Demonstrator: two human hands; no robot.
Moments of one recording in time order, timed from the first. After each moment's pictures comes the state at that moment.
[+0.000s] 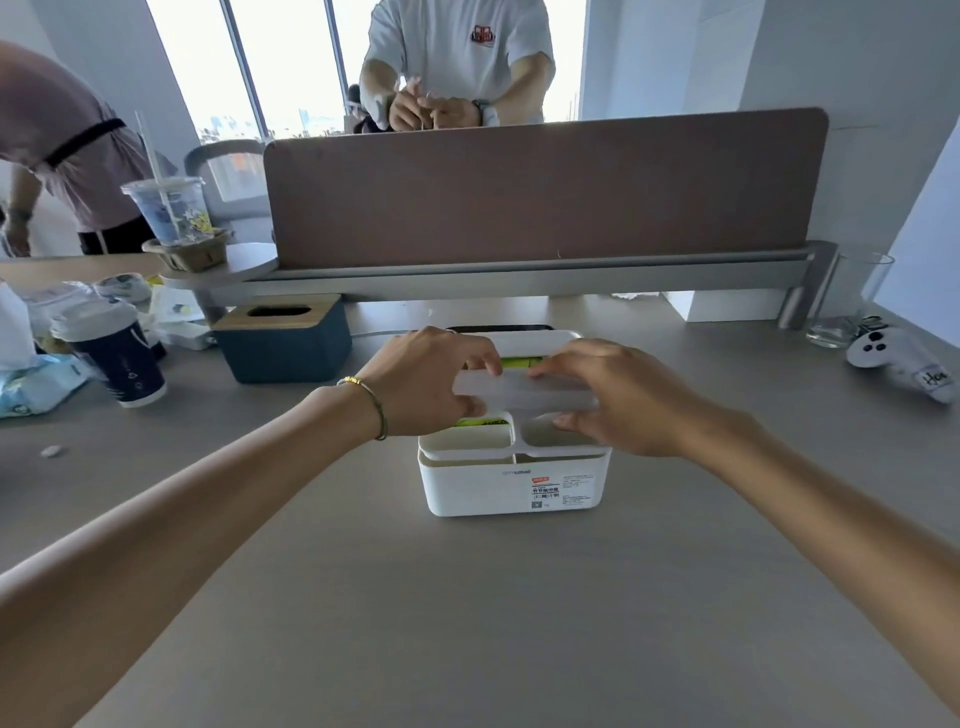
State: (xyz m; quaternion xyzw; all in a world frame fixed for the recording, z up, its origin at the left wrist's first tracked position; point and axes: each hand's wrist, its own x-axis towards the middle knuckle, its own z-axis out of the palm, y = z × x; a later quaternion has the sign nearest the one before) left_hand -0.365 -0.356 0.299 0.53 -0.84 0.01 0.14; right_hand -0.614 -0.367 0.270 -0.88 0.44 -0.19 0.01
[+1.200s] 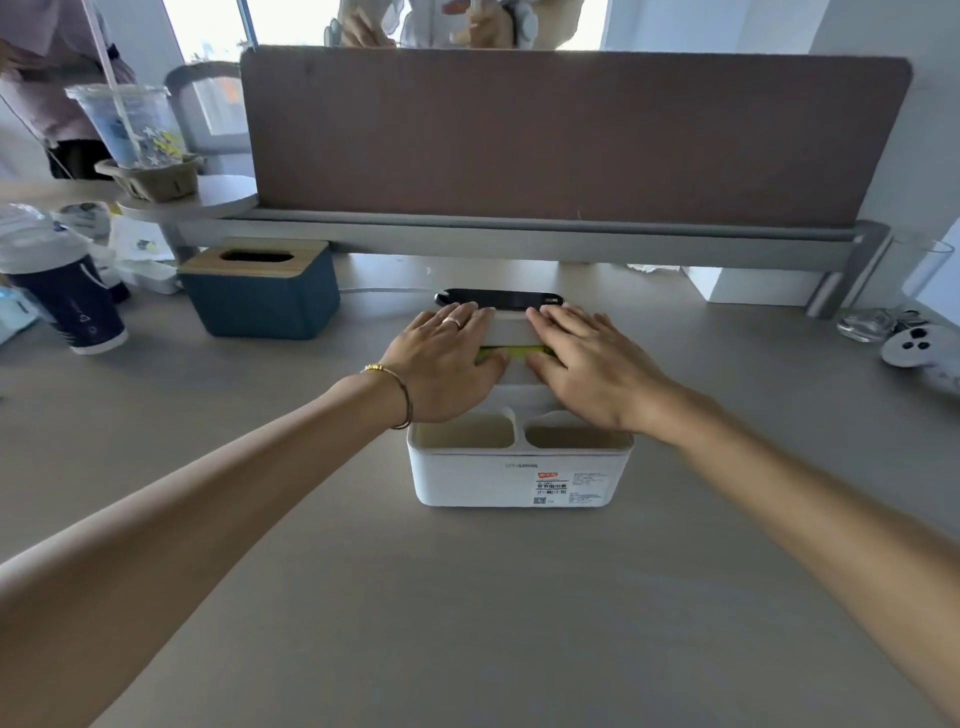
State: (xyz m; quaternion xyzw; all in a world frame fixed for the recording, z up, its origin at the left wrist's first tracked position) left_hand -0.377 -0.404 0.246 0.59 -0.80 -0.01 0.09; right_hand -0.572 -0.405 0.252 -0.84 0.54 -0.10 0.06
